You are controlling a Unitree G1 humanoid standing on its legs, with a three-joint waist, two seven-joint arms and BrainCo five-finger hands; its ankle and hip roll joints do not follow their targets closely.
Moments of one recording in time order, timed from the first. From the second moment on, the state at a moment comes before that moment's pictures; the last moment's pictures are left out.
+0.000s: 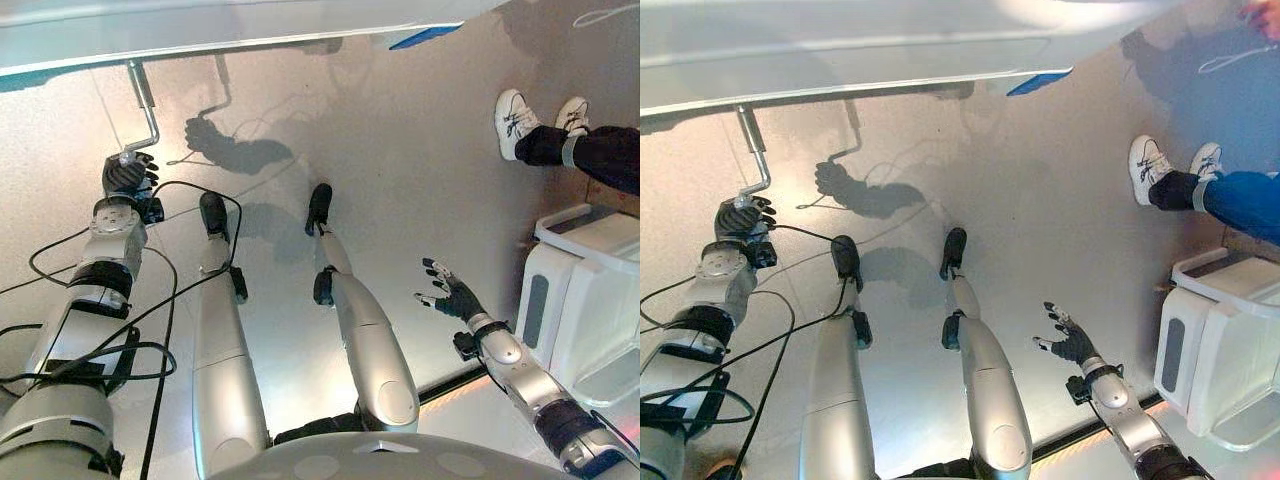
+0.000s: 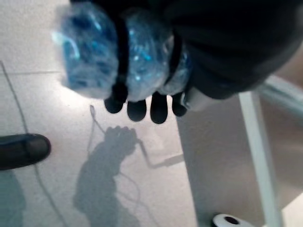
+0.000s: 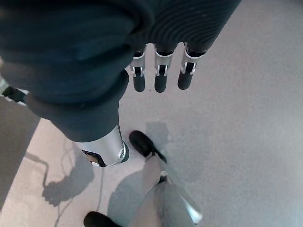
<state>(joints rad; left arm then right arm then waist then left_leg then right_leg) -0.79 0.71 -0.30 1.10 -0.64 -0.16 0.20 -0.01 -0.56 0.37 0.44 0.19 -0.24 -0.04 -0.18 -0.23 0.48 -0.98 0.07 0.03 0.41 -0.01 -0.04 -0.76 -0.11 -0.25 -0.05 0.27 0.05</state>
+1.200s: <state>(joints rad) -0.59 0.53 -0.35 0.83 -0.70 -0.13 0.23 0.00 -0.59 0.31 0.55 0.15 -0.25 -0.05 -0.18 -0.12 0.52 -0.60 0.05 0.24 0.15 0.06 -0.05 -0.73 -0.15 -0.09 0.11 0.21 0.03</state>
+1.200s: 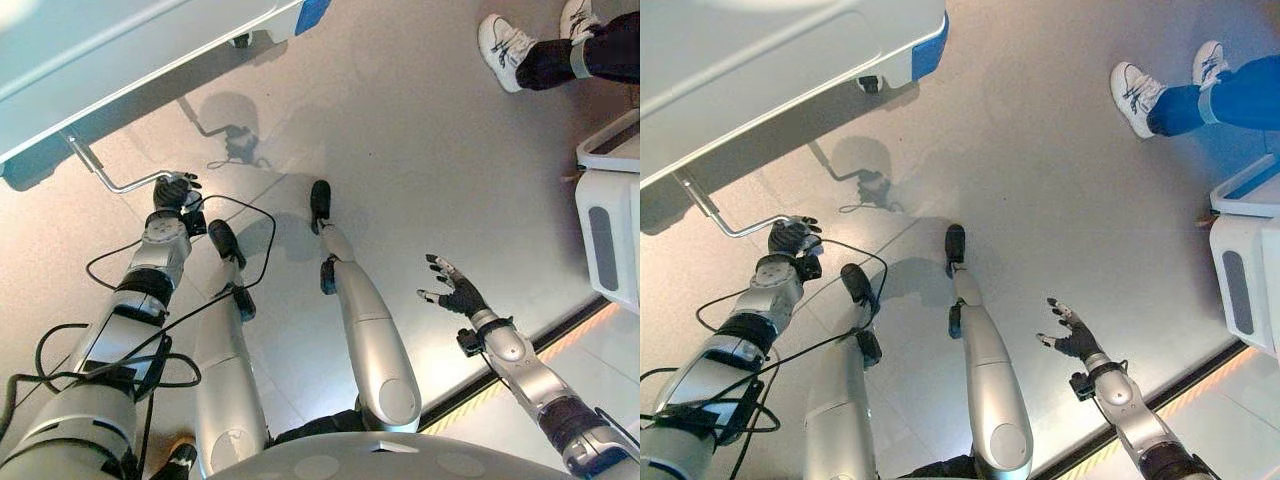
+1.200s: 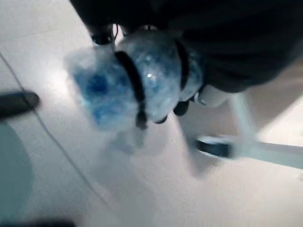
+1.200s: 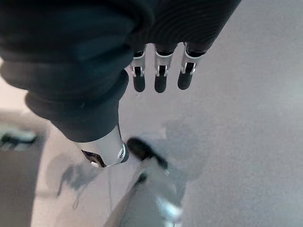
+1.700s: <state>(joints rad) -0.40 0.56 -0.33 0.65 -0.72 -0.14 0.16 0.01 -0.60 0.29 0.59 0.11 -0.23 -0.05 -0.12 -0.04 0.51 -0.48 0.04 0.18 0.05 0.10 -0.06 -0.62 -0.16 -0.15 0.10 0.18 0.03</state>
